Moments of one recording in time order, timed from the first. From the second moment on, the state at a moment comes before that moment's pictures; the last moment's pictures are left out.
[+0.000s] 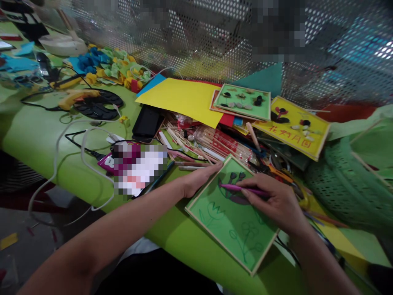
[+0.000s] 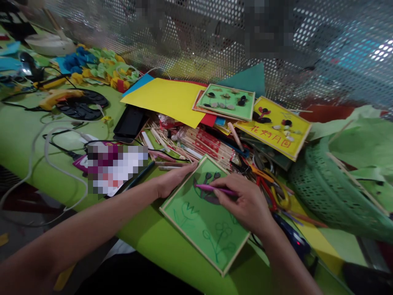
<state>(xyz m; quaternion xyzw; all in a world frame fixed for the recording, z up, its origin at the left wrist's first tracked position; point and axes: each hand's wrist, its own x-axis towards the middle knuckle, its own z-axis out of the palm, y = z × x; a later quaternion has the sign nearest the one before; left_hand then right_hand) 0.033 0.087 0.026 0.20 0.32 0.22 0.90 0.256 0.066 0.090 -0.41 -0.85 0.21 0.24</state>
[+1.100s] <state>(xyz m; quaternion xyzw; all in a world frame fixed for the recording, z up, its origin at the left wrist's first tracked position) 0.033 0.087 0.023 0.22 0.35 0.24 0.88 0.261 0.066 0.091 -0.41 -0.85 0.22 0.24</state>
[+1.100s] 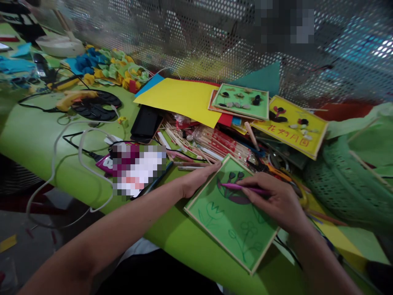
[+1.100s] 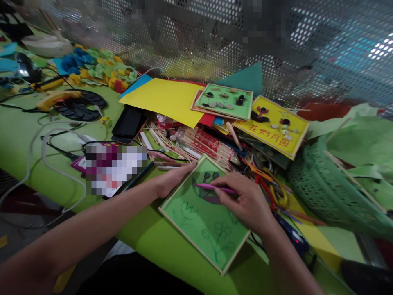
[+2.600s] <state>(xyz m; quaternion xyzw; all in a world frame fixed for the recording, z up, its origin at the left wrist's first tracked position) 0.032 0.085 0.032 0.21 0.36 0.24 0.88 0.259 0.065 0.094 -0.39 -0.87 0.22 0.22</state>
